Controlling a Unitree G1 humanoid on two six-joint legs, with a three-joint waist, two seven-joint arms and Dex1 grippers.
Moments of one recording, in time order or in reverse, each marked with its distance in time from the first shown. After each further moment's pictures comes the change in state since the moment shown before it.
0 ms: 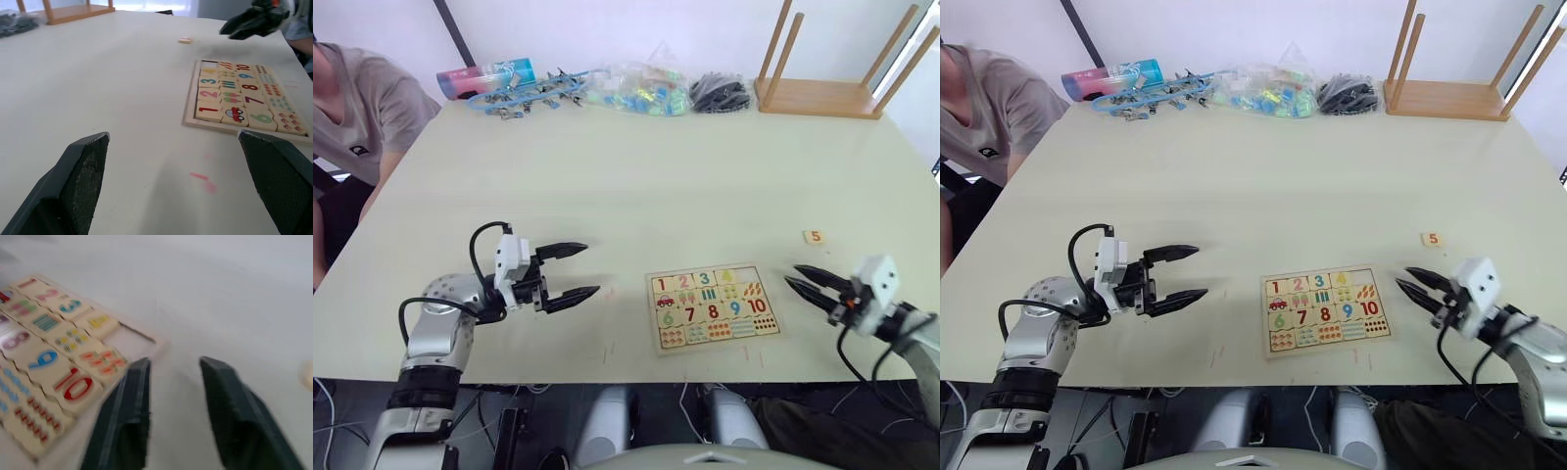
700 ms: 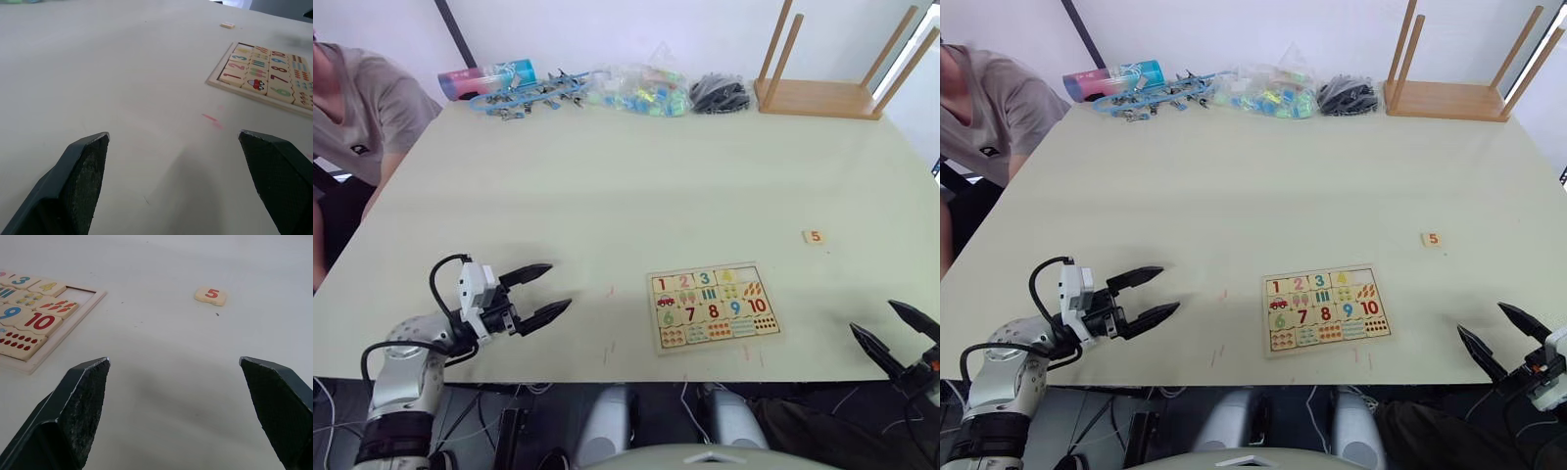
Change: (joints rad) left arm 0.214 0.012 0.131 -0.049 -0.023 0.017 0.070; right arm 0.266 0.100 -0.210 0.045 0.100 -0.183 0.020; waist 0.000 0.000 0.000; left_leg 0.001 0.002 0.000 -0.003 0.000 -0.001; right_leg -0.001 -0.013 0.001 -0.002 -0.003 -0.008
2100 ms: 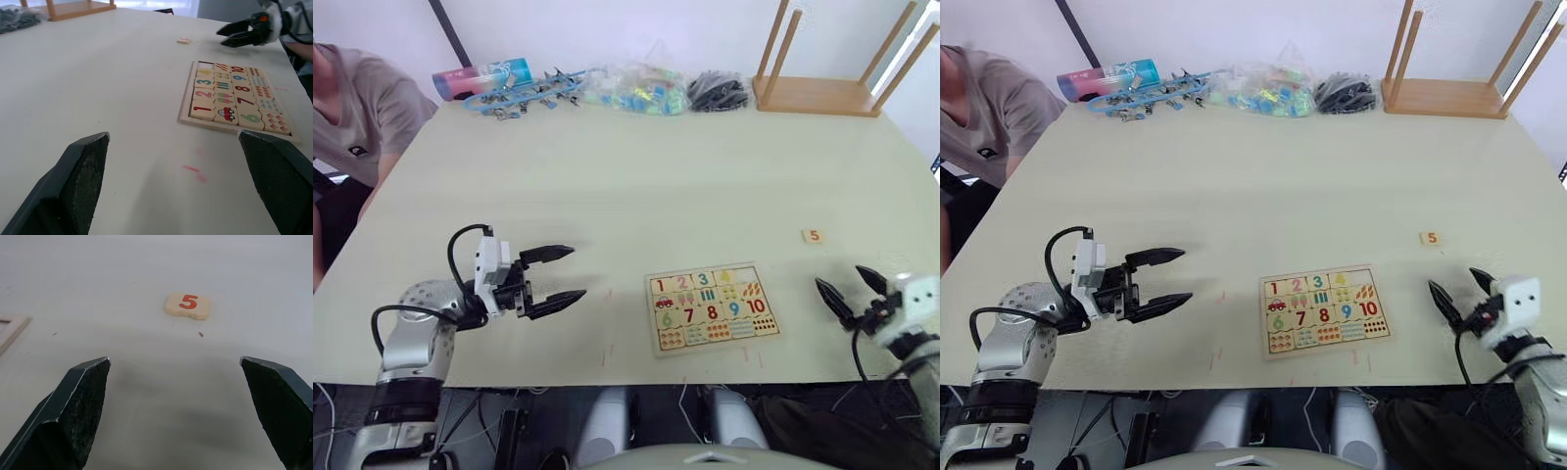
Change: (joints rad) left arm -0.206 0.031 -0.098 -0.025 0.003 0.057 -0.138; right arm -0.364 0.032 0.214 0.003 -0.167 0.284 -0.441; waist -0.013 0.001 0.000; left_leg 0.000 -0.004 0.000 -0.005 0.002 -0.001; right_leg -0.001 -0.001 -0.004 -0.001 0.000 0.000
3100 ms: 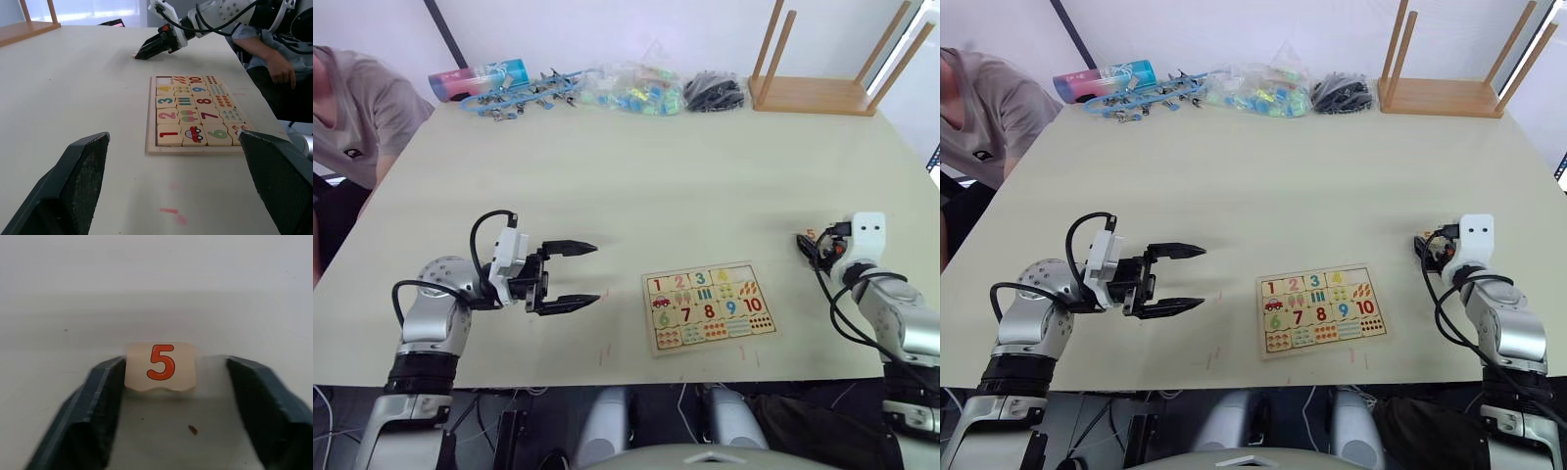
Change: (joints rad) left arm -0.101 -0.007 -0.063 0.025 0.001 -0.031 -0.122; right arm -0.345 0.027 0.081 0.078 -0.061 0.405 -0.257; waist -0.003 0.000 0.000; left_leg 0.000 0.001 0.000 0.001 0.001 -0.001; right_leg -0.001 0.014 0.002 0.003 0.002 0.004
